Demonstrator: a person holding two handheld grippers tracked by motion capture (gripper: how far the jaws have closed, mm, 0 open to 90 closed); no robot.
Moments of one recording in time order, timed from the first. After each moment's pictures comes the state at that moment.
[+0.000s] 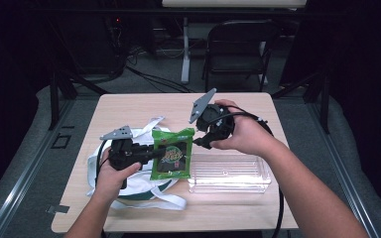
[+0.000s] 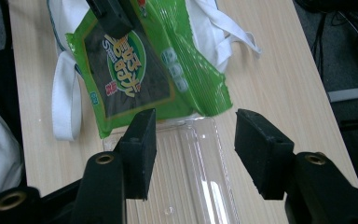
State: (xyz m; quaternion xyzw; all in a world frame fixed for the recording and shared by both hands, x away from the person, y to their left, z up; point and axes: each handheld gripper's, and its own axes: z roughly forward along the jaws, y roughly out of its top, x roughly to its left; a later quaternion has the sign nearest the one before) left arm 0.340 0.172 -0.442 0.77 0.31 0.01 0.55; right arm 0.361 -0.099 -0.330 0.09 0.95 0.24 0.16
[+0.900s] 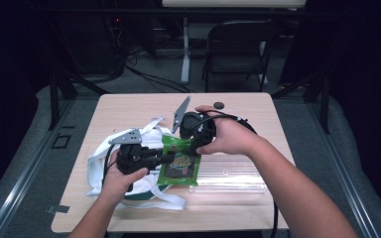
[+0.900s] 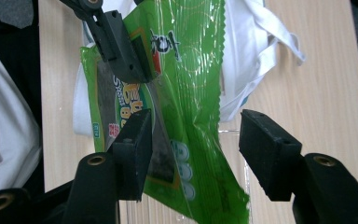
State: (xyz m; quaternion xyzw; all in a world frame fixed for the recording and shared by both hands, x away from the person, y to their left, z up) left arm 0.331 0.152 -0.441 0.79 0.26 -0.01 0.56; right arm 0.362 -0.061 -0.346 0.04 0.97 0.20 0.11
